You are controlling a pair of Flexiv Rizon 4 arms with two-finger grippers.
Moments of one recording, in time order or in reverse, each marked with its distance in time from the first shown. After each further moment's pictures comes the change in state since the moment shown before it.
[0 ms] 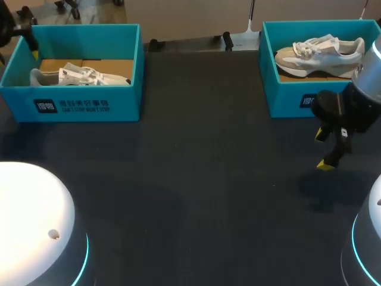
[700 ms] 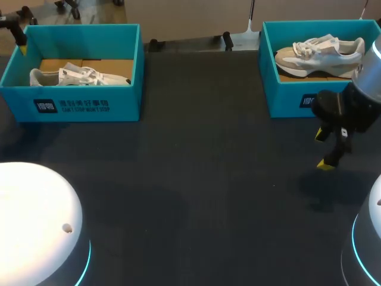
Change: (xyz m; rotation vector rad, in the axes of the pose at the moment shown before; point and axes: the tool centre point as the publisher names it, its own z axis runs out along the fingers) left arm -0.003 -0.045 -0.056 0.015 0.007 0.103; right arm -0.002 -0.001 -0.001 0.003 -0.005 0.016
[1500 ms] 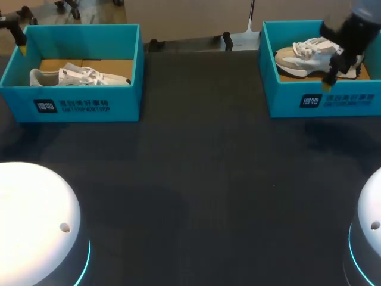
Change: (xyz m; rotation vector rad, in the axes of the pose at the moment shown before) left arm 0.000 0.000 0.000 0.001 -0.002 0.000; right arm -0.182 -0.001 -0.074 0.138 -0.145 0.512
